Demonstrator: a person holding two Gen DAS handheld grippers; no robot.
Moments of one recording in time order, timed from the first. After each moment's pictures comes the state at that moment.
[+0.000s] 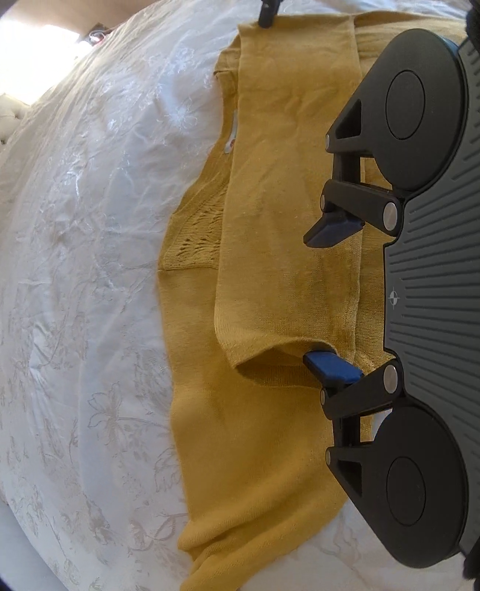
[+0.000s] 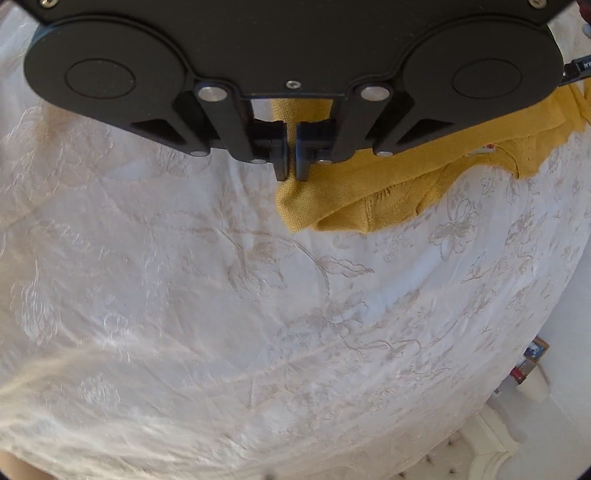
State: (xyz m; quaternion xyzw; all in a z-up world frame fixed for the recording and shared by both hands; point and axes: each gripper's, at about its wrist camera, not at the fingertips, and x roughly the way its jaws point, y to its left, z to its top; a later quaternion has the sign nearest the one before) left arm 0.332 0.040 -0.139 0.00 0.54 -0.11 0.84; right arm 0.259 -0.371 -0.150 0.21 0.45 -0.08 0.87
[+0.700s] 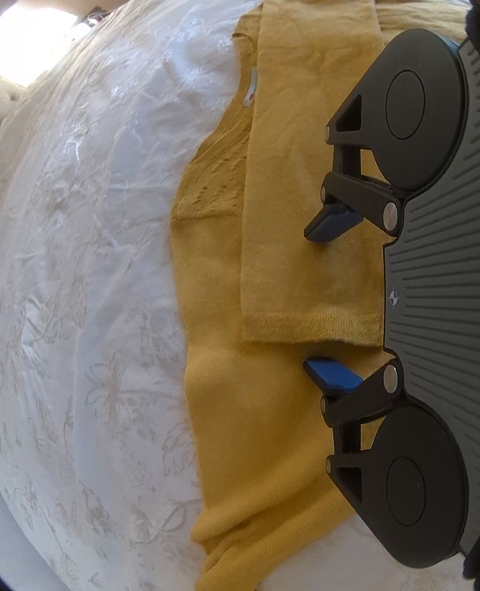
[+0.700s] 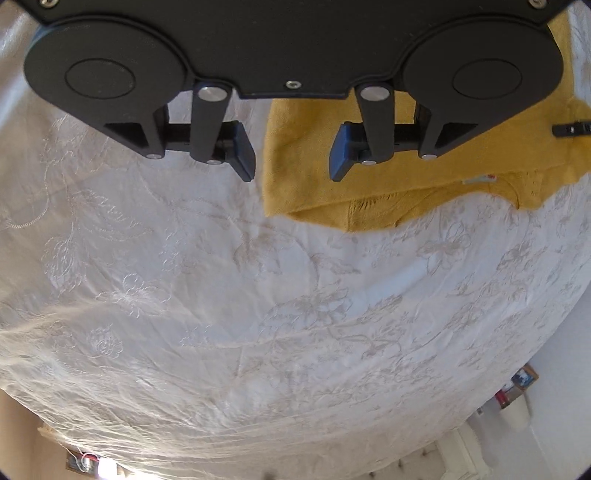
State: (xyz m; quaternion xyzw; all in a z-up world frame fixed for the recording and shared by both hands) left arm 0.364 0.062 -0.146 0.00 0.55 -0.08 0.83; right arm 0.240 -0.349 -0.140 0.15 0.47 -0.05 0.87
